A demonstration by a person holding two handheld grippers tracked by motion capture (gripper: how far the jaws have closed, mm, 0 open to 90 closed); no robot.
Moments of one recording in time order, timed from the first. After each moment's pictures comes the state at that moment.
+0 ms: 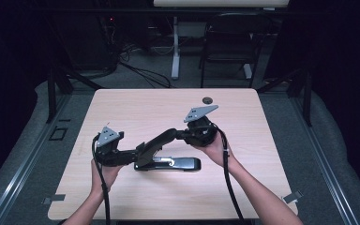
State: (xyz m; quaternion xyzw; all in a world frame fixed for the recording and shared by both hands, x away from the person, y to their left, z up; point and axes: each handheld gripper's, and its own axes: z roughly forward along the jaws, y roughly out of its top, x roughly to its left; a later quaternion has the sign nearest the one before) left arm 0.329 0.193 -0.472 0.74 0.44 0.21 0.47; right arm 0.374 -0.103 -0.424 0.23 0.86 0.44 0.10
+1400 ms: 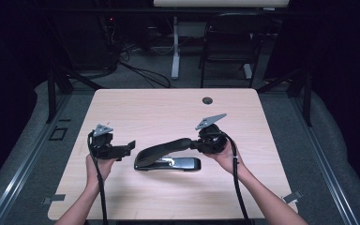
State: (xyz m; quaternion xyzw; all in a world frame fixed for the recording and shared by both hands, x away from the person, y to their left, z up) left arm 0.362 0.221 -0.498 0.73 0.51 0.19 0.41; right arm 0.376 -0.136 -0.466 0.31 0.87 0.38 0.06
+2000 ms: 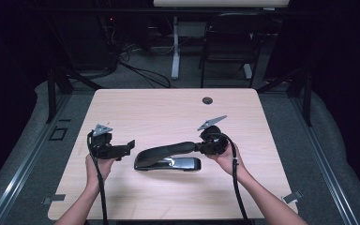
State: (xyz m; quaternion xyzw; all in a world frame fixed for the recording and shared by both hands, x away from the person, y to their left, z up) left arm 0.363 0.222 -0.499 0.73 0.51 0.19 0.41; right arm 0.382 -0.142 -0.484 0.36 0.87 0.35 0.05
